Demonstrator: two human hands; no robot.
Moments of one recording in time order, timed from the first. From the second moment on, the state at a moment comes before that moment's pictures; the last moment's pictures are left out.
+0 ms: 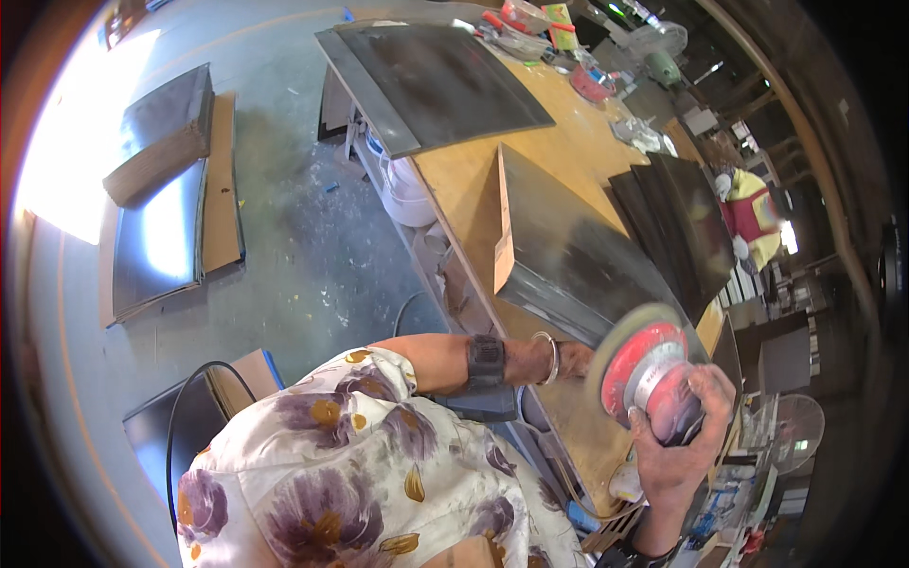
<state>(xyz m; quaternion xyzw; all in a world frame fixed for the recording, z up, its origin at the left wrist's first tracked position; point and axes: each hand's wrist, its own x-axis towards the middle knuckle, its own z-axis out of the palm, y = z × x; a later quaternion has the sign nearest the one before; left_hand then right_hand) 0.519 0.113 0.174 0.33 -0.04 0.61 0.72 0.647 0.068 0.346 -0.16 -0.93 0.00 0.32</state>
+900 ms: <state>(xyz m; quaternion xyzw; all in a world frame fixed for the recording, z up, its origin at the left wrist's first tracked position) 0.483 0.019 0.058 0.11 0.13 0.73 0.67 0.787 0.102 0.251 -0.55 -0.75 0.14 0.35</state>
